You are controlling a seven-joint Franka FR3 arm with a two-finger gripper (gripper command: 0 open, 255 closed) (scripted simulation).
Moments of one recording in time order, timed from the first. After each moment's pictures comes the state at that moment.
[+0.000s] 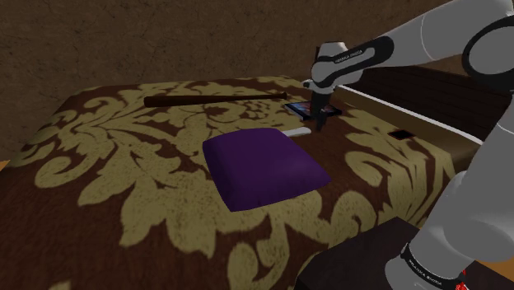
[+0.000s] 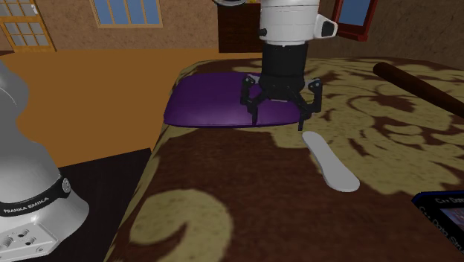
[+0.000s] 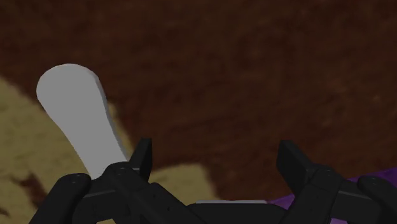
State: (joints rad) arm 0.06 0.02 -0.39 -2.05 -0.01 2.09 -1.19
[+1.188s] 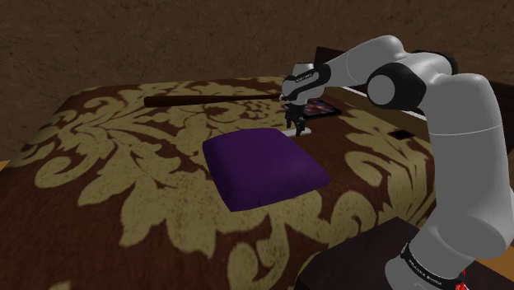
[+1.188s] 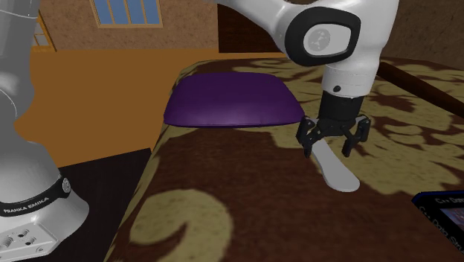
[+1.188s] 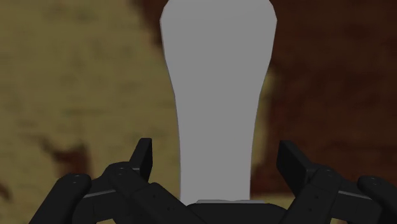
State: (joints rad) arm -0.05 0.54 -0.32 -1.58 0.18 2.11 -1.61
